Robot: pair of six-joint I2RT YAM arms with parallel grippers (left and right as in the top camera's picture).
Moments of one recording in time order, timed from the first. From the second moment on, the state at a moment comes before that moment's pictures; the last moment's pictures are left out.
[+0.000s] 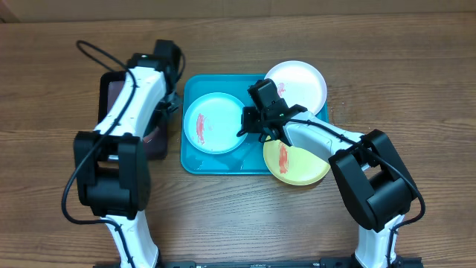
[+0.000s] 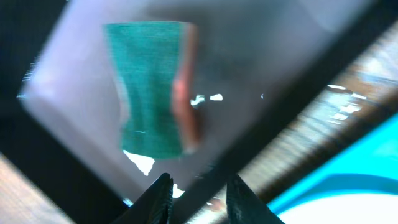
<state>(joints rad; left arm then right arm) -0.15 2.04 1.63 -1.10 -0.33 -0.90 0.55 2.02 1.24 -0.23 -0.09 0.57</state>
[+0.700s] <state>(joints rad) -0.17 2.05 1.59 -1.19 -0.49 -1.33 0.55 2.02 1.24 -0.22 -0.09 0.57</state>
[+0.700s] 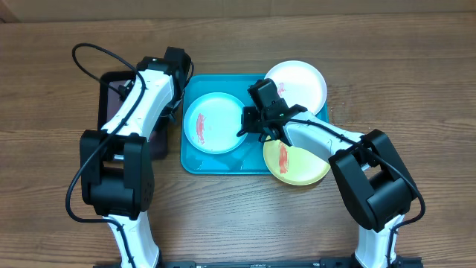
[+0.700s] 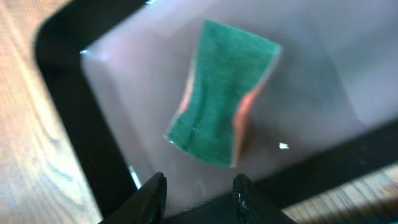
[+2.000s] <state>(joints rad) -0.07 2.05 1.36 -0.81 -0.51 -0.93 0.55 2.03 1.24 -0.22 -0.09 0.57</state>
